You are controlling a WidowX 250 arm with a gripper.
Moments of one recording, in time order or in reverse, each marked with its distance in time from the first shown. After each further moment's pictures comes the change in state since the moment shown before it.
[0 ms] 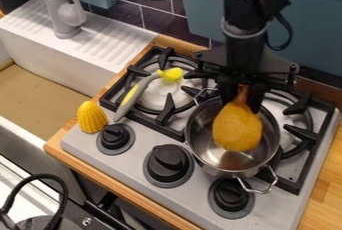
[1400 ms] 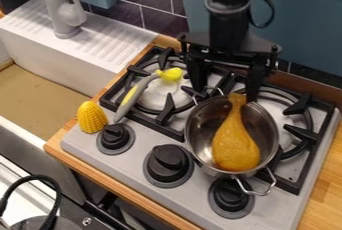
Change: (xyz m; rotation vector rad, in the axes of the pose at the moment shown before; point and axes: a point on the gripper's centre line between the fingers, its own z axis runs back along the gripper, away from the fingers) arm 0.008 0.021 0.014 0.019 0.079 0.009
